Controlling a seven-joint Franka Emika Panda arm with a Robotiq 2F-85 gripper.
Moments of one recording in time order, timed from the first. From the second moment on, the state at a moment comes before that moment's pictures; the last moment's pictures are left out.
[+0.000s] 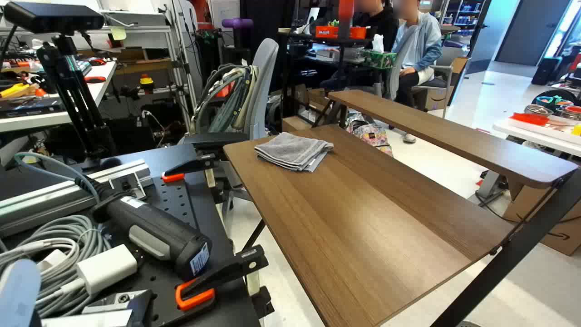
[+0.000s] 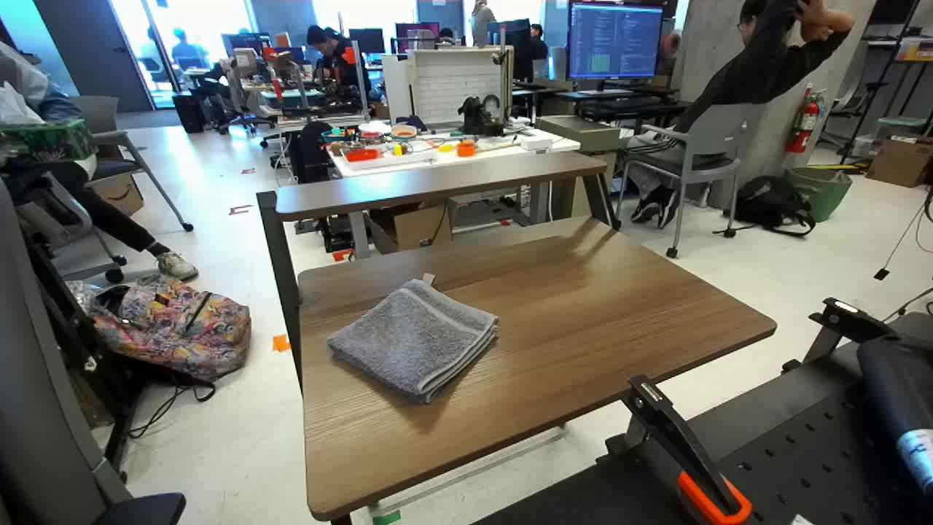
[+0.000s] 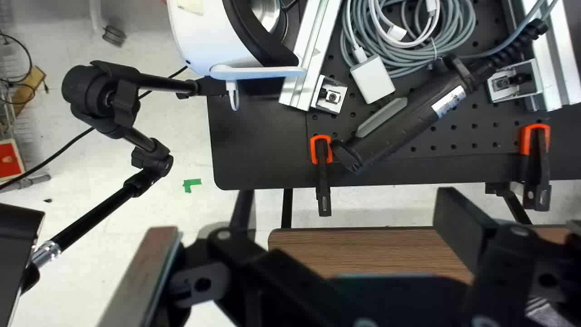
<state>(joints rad) -0.16 -0.68 -0.10 -2.71 -0.24 1.87 -0.12</state>
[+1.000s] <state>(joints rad) -0.10 -0.64 -0.07 -2.69 -0.14 1.88 -0.03</state>
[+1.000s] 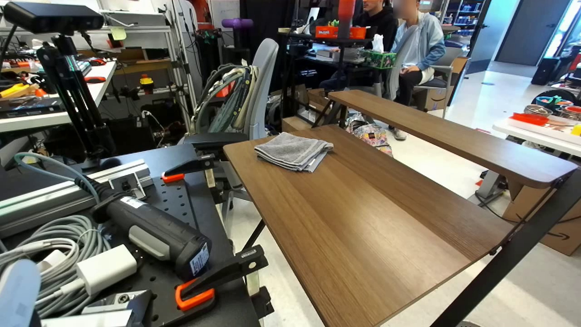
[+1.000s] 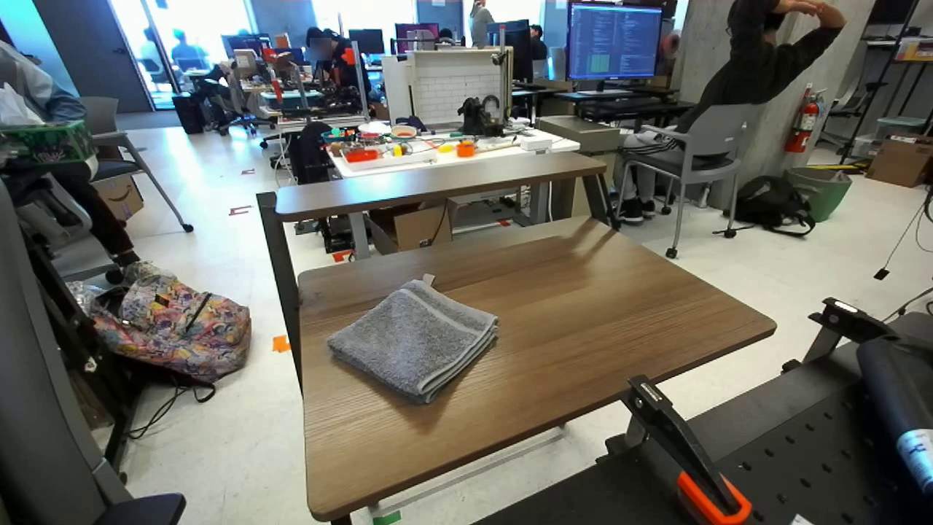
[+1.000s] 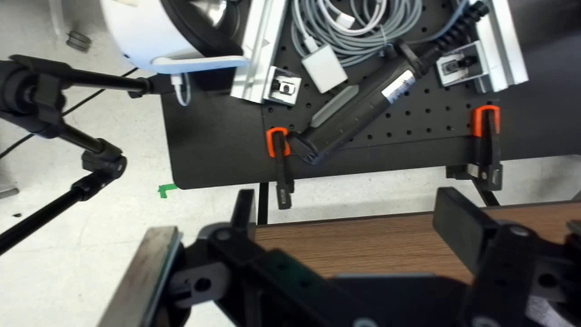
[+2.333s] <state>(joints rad) 0.27 0.48 0.13 -2.18 0.14 2.81 0.70</state>
